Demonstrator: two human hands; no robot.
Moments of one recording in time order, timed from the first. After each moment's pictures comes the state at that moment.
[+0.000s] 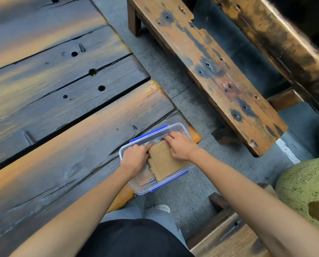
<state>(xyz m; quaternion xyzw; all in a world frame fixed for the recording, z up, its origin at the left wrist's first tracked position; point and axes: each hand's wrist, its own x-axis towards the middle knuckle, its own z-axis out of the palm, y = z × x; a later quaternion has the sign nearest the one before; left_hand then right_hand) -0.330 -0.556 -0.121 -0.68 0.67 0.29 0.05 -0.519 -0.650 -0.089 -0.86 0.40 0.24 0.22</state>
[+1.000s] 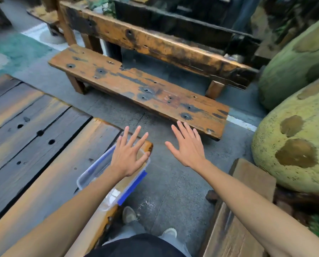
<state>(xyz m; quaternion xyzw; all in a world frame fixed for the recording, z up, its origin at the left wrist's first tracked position) -0.453 -0.573 -0.011 -0.50 0.85 0.11 -0.07 -0.705 -0.544 0.004 -0.70 0.71 -0.06 0.05</state>
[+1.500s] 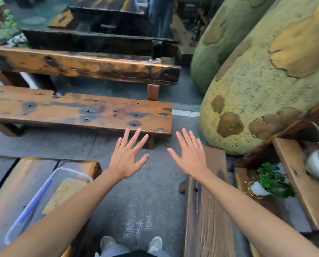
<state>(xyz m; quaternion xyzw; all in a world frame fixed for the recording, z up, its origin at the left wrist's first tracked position) -0.651 -0.540 0.017 -0.32 0.94 0.10 -0.05 -0.869 -0.396 0.018 -0.51 0.86 -0.09 0.02</state>
